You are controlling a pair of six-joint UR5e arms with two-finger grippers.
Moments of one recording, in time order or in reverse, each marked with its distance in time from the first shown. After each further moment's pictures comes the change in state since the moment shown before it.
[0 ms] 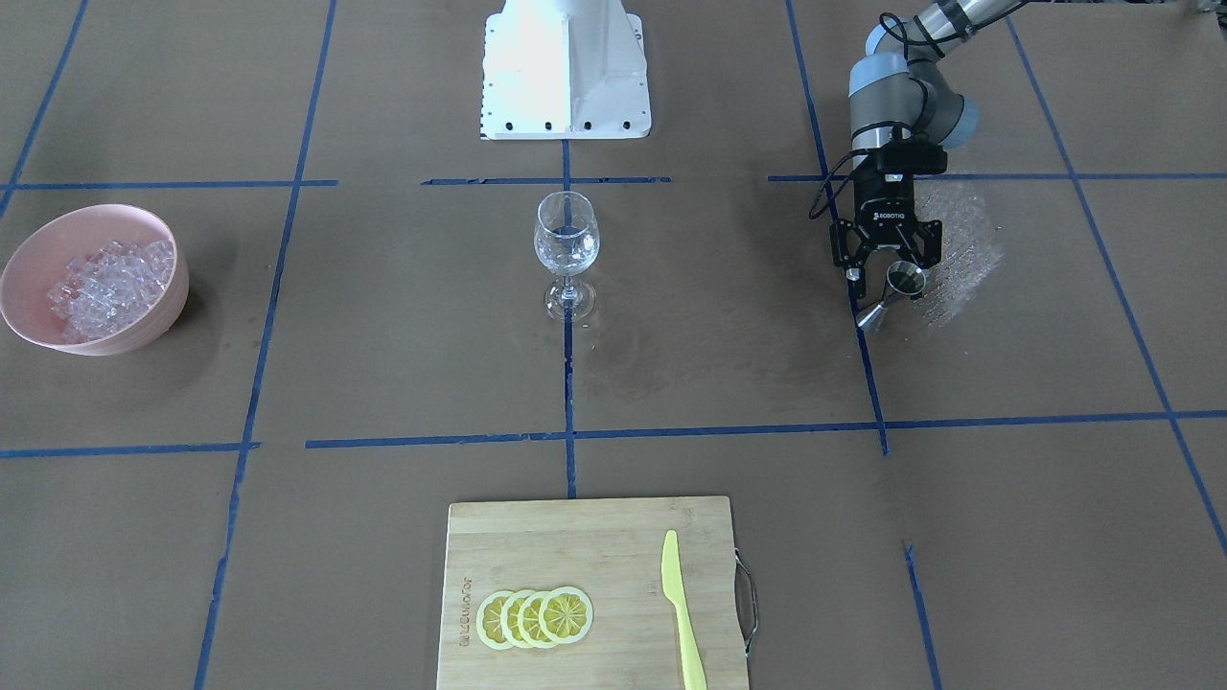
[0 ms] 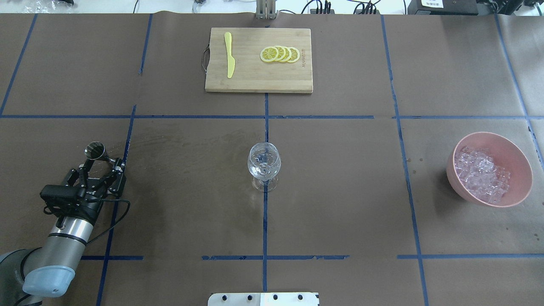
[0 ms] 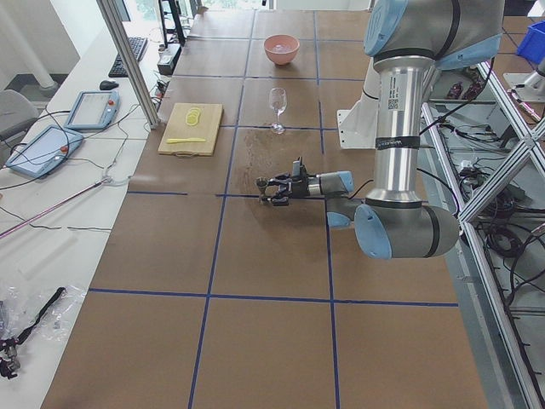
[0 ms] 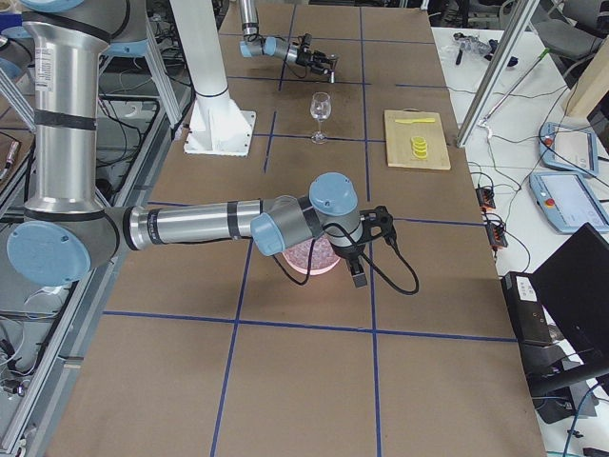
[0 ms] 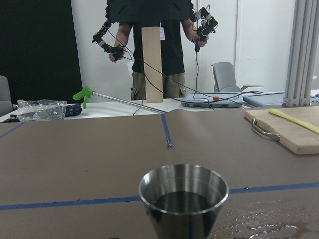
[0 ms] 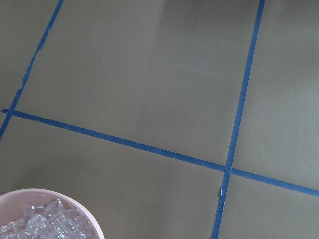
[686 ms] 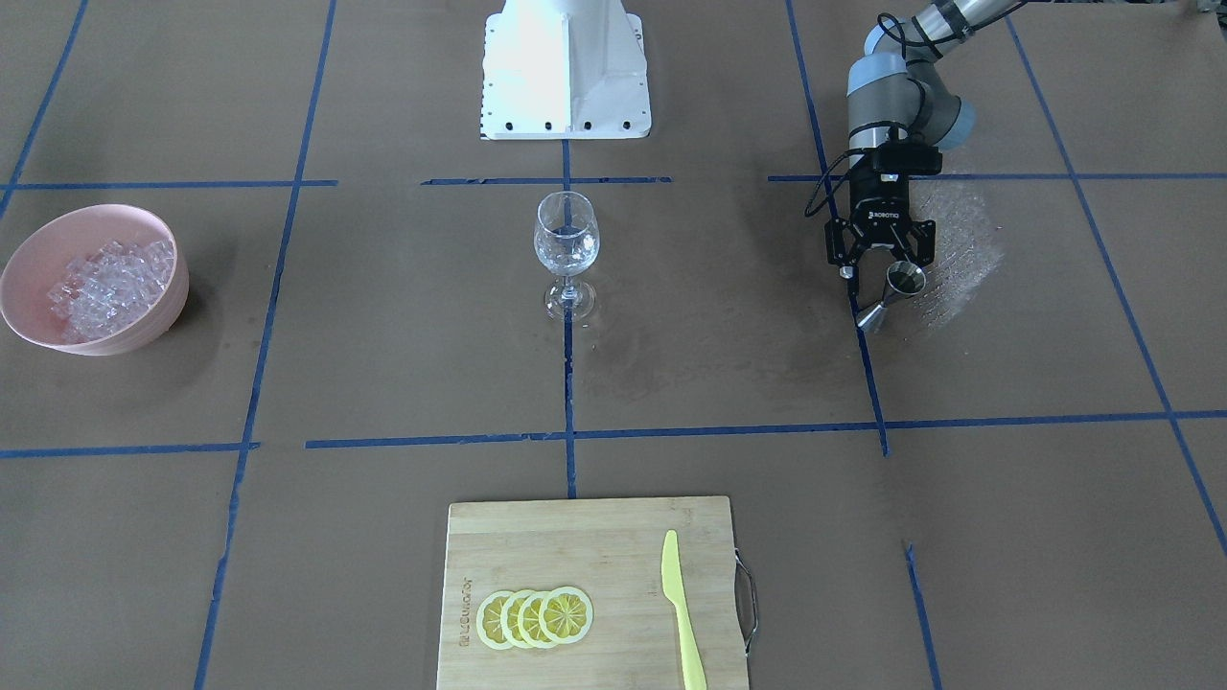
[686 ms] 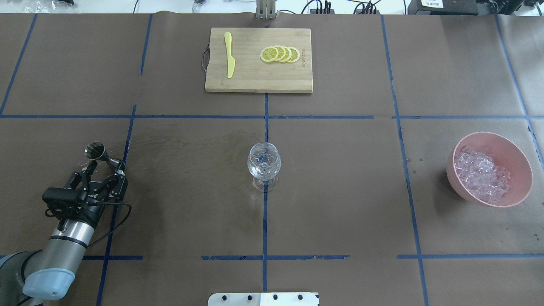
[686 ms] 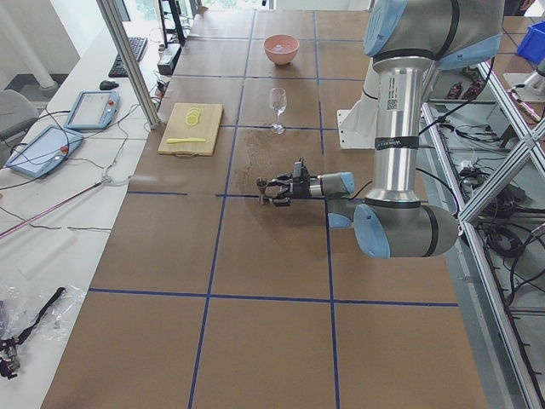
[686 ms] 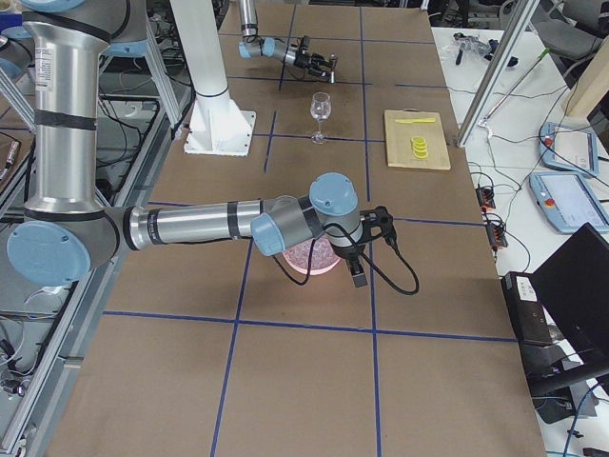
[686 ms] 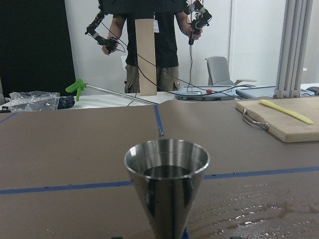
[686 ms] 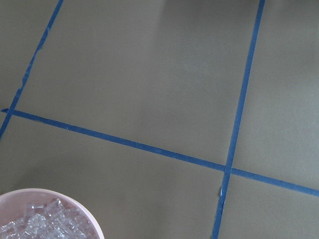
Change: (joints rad) left arm 0.010 -0.006 0.020 -0.040 -0.013 0.009; right arm 0.000 0.000 0.000 0.000 0.000 0.000
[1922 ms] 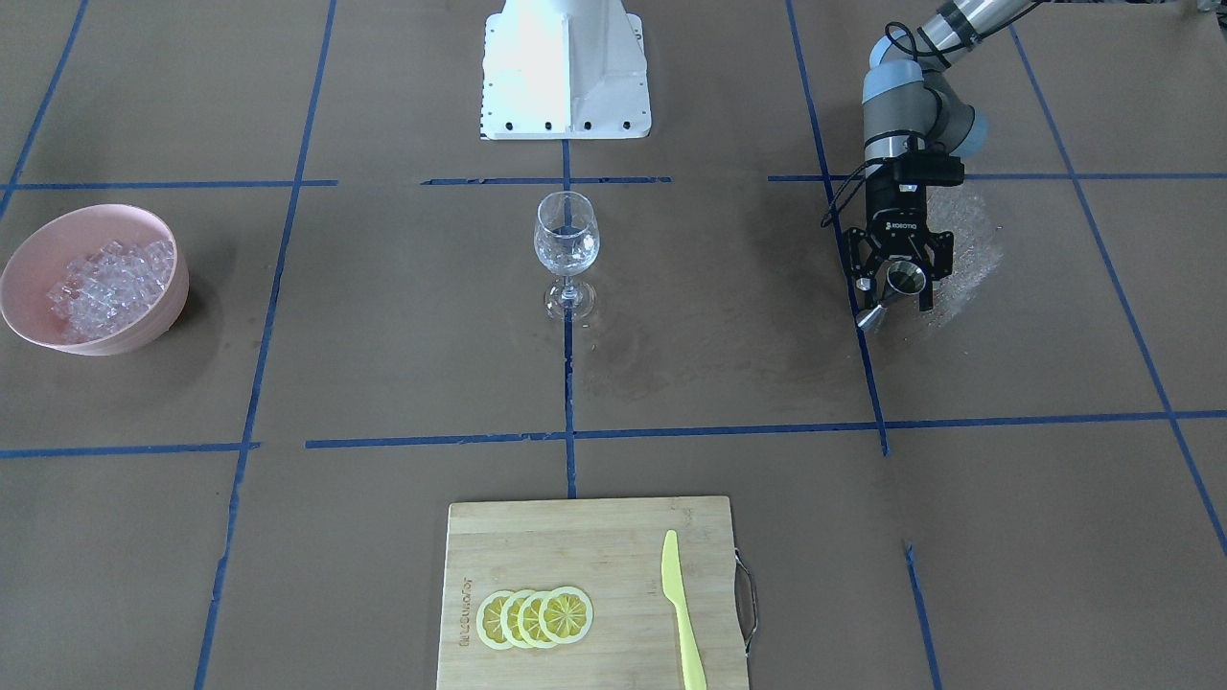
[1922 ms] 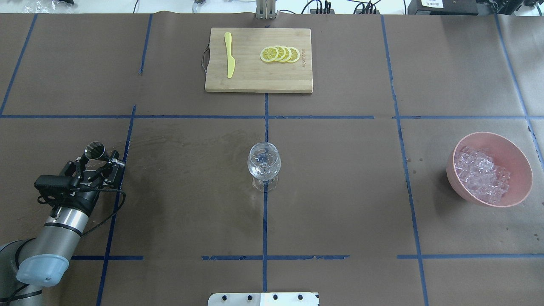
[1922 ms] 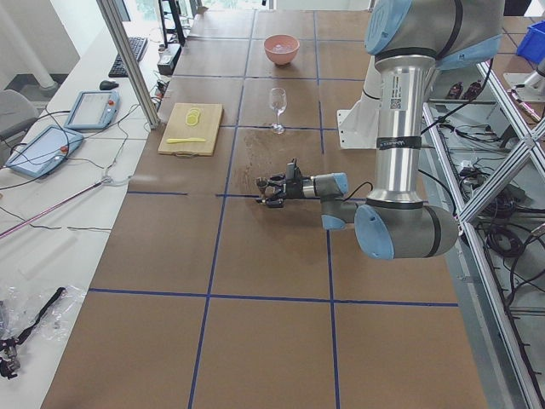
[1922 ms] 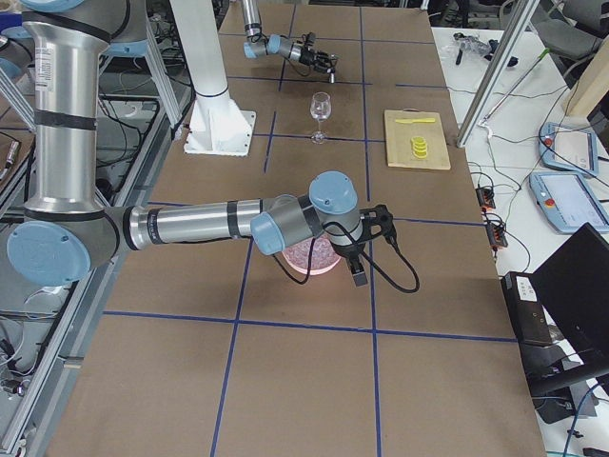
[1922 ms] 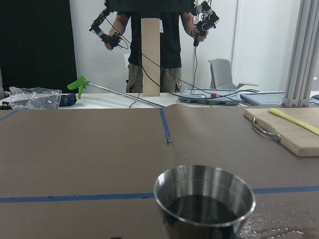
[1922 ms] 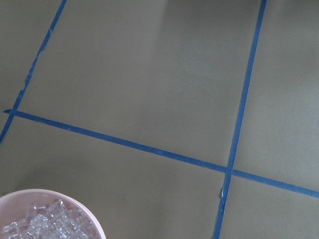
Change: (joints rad) left arm -0.066 -0.002 0.005 -0.038 -0.048 0.010; right arm 0.000 0.000 0.005 0.000 0.001 0.000
